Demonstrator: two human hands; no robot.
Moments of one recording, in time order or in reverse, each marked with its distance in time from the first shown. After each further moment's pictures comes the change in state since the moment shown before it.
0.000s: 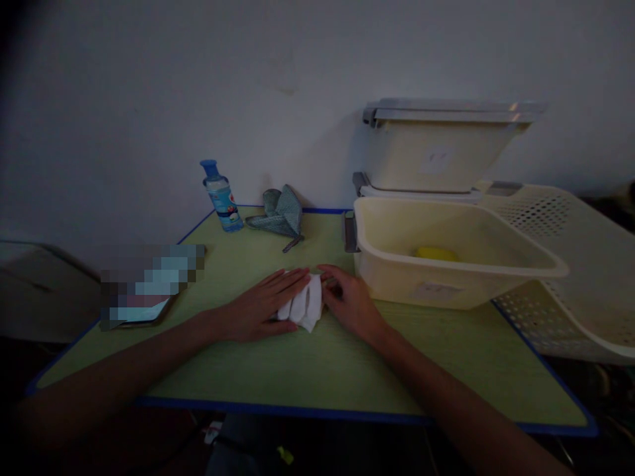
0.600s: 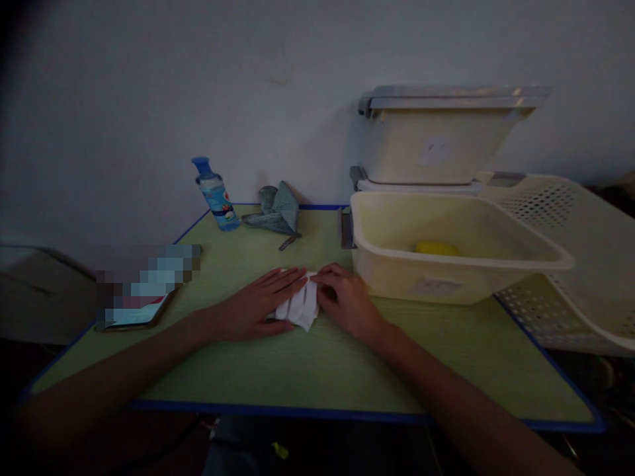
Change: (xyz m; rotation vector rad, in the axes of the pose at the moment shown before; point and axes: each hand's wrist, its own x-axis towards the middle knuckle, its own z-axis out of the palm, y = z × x) left_hand 0.000 -0.001 -0.003 0.022 -0.031 0.020; right_hand 0.000 -0.008 -0.004 -0.302 -0.016 -0.218
